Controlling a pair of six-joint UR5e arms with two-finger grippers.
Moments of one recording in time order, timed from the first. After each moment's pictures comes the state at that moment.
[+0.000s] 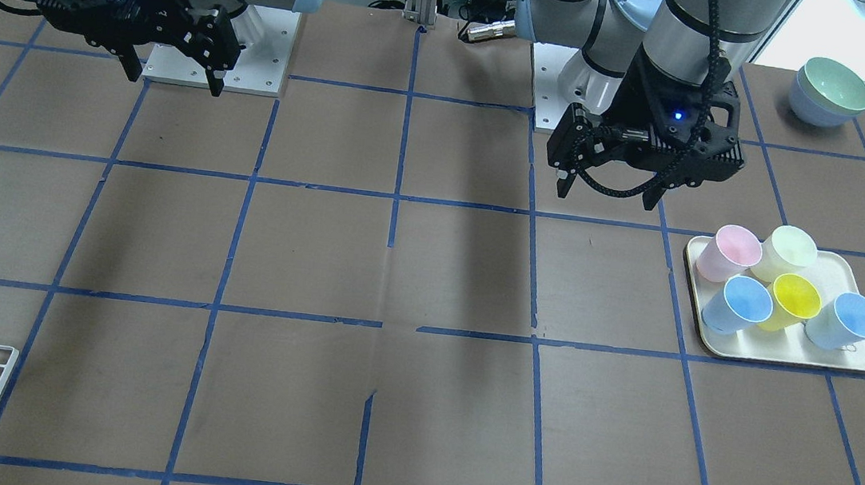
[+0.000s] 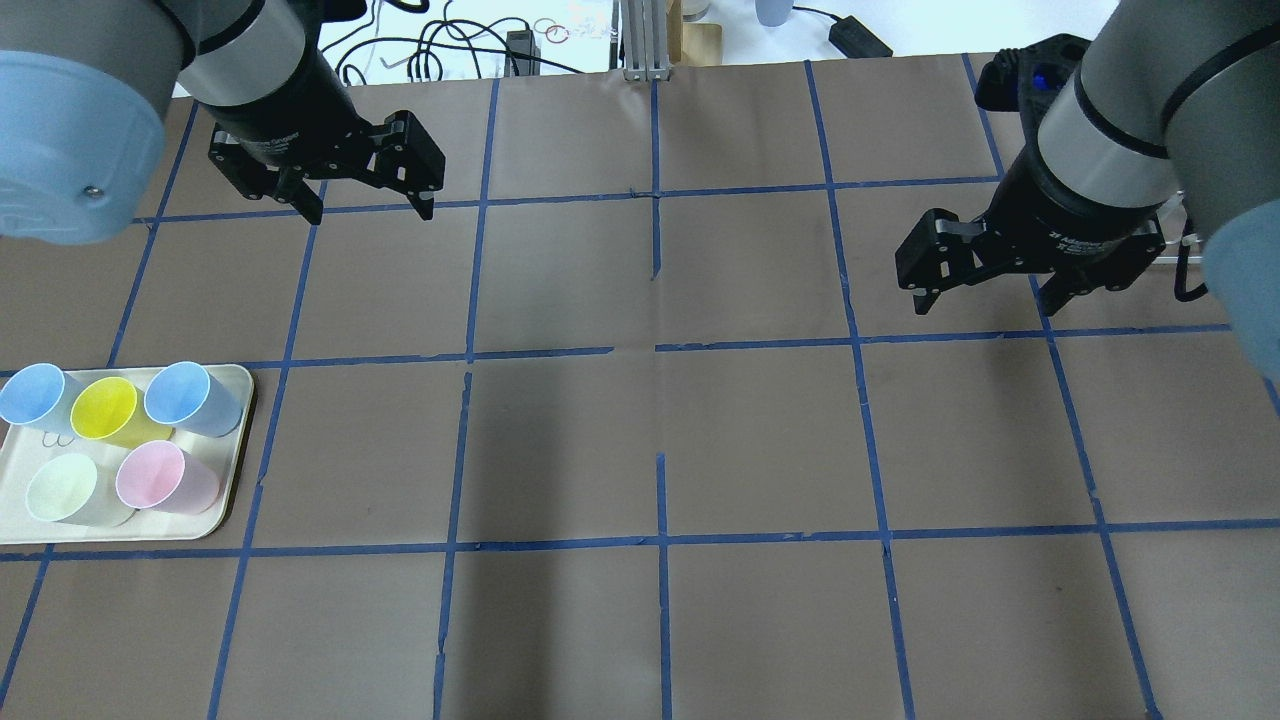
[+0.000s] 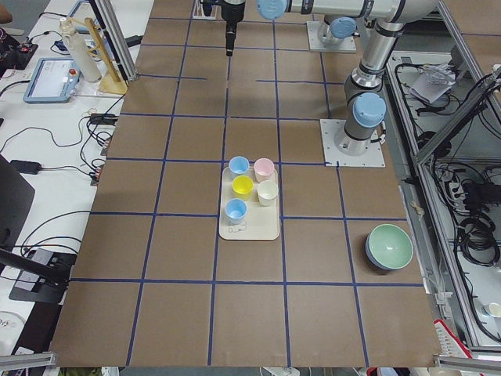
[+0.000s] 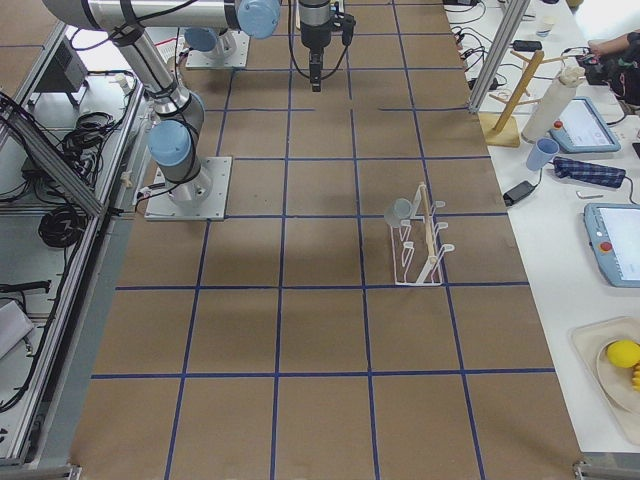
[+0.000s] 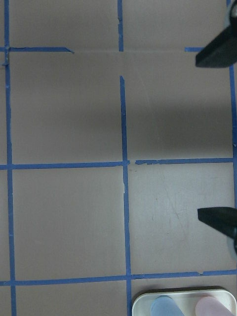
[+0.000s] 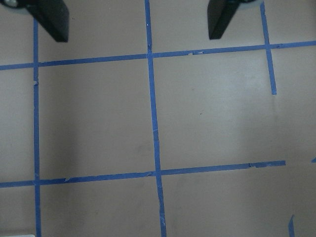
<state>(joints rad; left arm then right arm) -1.61 -1.59 -1.55 -1.47 1.56 -0.02 1.55 -1.77 1.76 -1.61 -1.57 0.04</state>
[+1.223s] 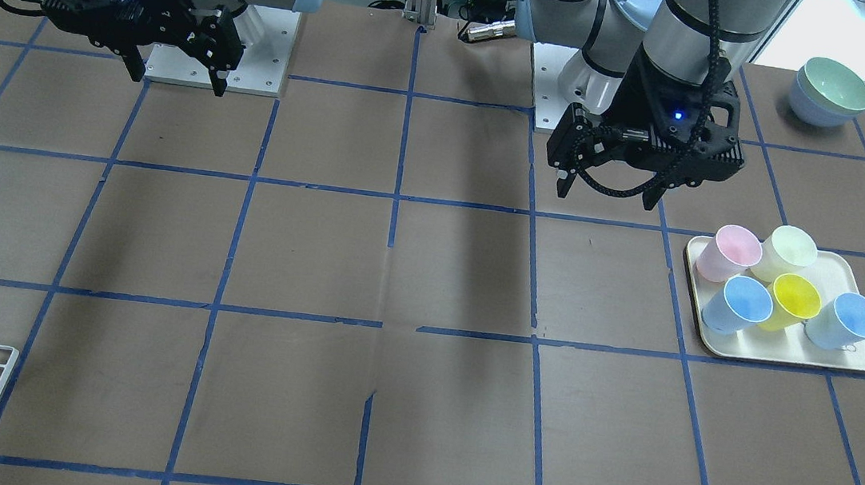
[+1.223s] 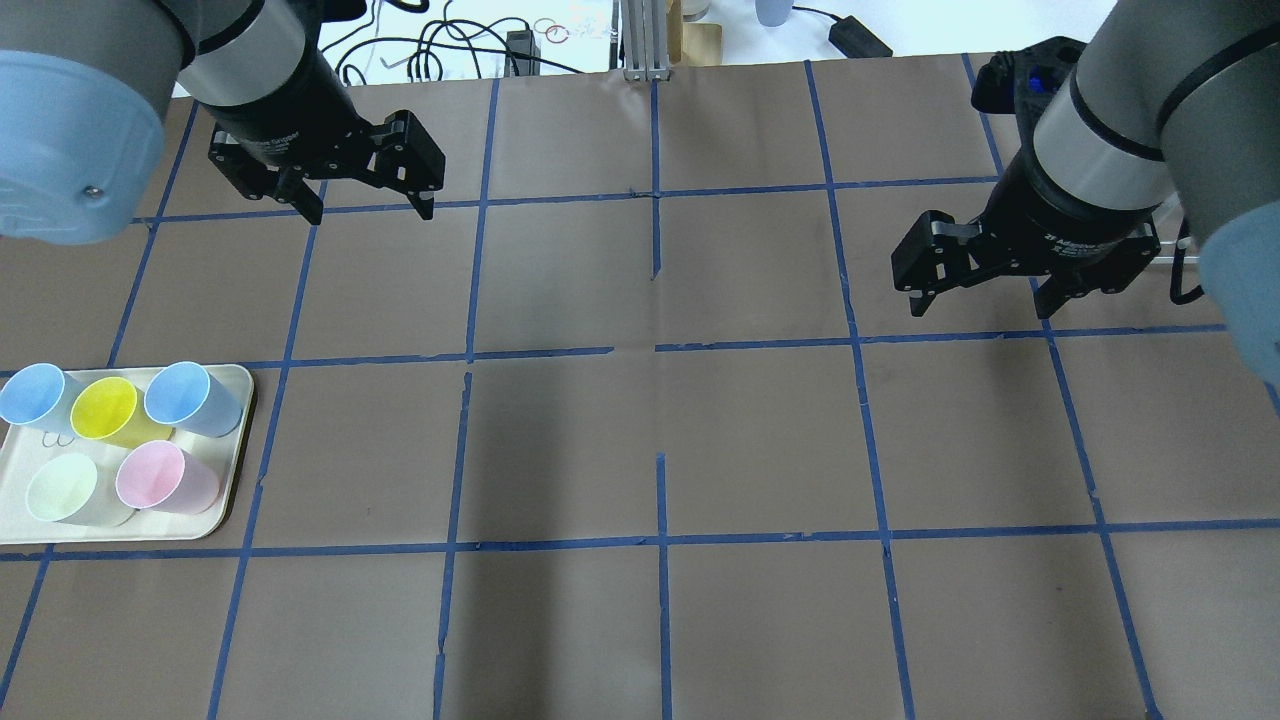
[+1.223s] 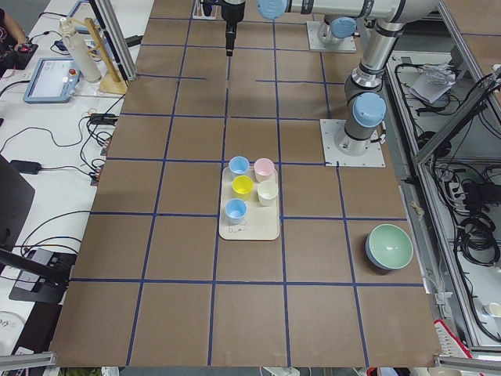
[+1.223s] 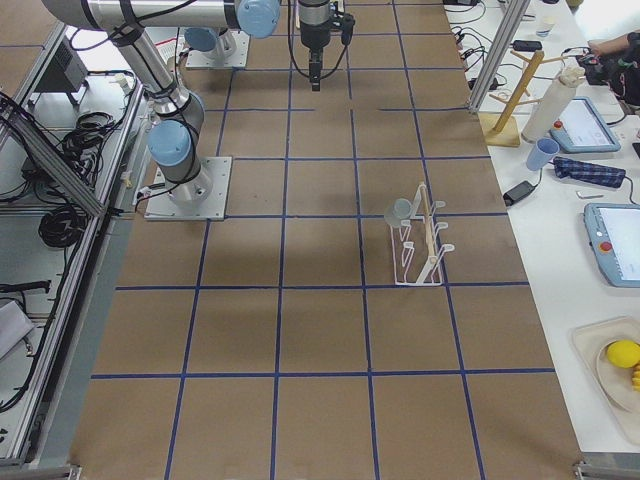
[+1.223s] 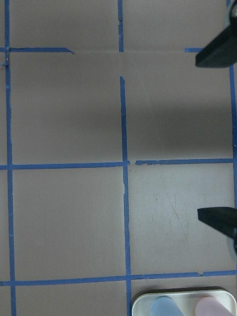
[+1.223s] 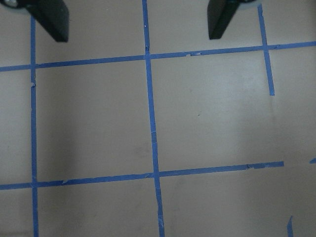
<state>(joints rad) -1.61 -1.59 -1.55 -1.47 1.56 -0.03 1.55 -1.76 1.76 -1.61 -1.57 0.05</state>
